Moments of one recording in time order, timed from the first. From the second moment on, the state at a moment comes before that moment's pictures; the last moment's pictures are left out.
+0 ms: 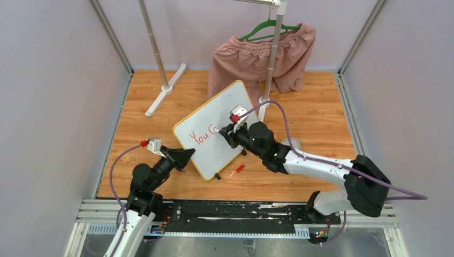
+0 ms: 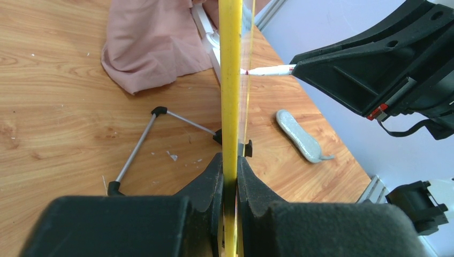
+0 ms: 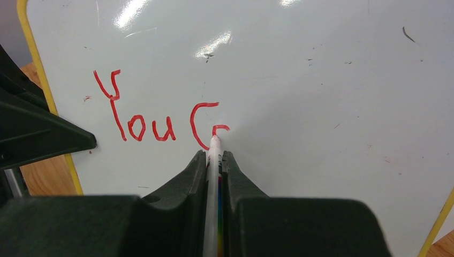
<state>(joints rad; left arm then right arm) -0.29 0.00 0.01 0.06 0.33 -0.64 0.97 1.34 0.77 0.44 0.11 0.06</state>
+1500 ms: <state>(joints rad) -0.29 0.00 0.01 0.06 0.33 -0.64 0.97 1.34 0.79 0.42 0.15 0.06</state>
